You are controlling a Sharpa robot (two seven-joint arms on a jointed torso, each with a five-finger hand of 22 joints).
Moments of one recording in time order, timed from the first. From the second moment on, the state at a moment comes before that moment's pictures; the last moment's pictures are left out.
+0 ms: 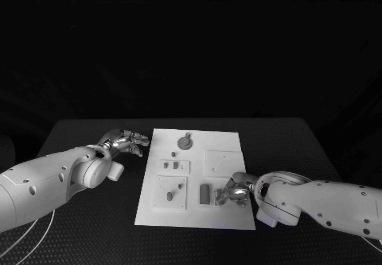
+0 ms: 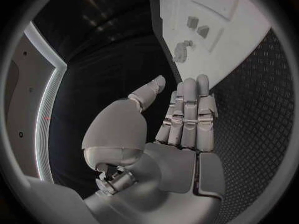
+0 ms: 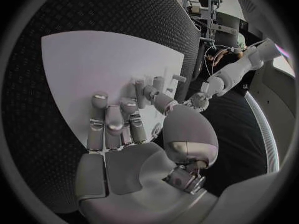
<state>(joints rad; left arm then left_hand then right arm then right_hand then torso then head) 1.22 -0.71 -0.10 1.16 -0.32 -0.22 0.12 1.08 -0.07 0.55 -0.28 0.06 0.83 0.19 0.29 0.47 1.14 0.11 0.07 0.31 1.04 0.00 1.04 0.39 0.03 1.13 -0.10 0.15 1.21 1.09 -0.94 -0.16 1.71 -0.95 -0.25 -0.46 0.91 -0.04 0.70 -0.23 0.10 1.06 0.08 0.22 0.64 1.09 -0.01 1.20 1.10 1.15 -0.11 1.59 0.91 0.25 1.01 0.00 1.02 1.31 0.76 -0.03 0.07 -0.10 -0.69</state>
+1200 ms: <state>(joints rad) 1.22 -0.71 -0.10 1.16 -0.32 -0.22 0.12 1.07 -0.07 0.56 -0.27 0.06 0.83 0.19 0.29 0.47 1.13 0.11 0.07 0.31 1.04 0.00 1.04 0.39 0.03 1.13 -0.09 0.15 1.21 1.09 -0.93 -0.16 1.69 -0.94 -0.23 -0.45 0.80 -0.25 0.80 -0.09 0.10 1.06 0.08 0.22 0.62 1.08 -0.01 1.20 1.09 1.12 -0.11 1.59 0.86 0.24 1.03 0.00 1.01 1.31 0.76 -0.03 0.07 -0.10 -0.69</state>
